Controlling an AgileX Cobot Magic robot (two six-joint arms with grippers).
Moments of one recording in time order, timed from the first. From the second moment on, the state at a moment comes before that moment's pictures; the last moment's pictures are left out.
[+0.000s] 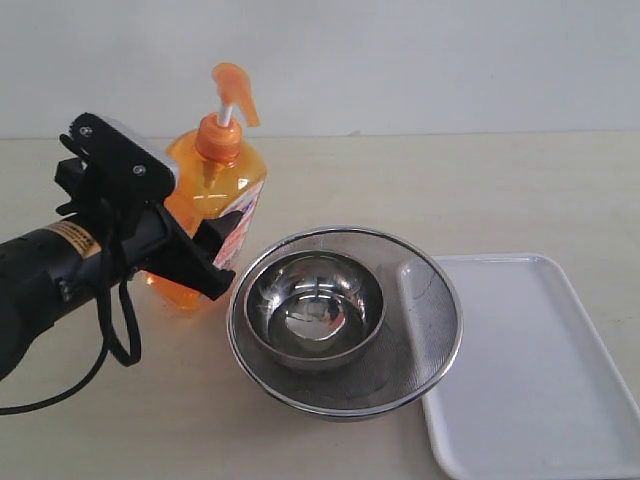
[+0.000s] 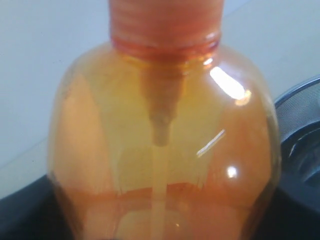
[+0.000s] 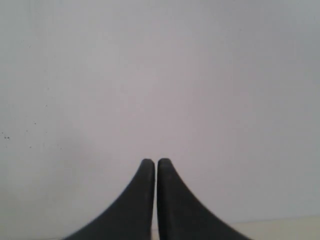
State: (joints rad) left arm -0.56 1.61 -0.54 -0.26 -0.69 0.52; right arm 0.05 0.12 -0.13 -0.16 -0.23 0.35
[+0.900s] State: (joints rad) left arm -0.56 1.64 -0.58 -0.26 -0.65 0.53; right arm 0.59 1.44 -1.17 -1.63 -0.42 1.39
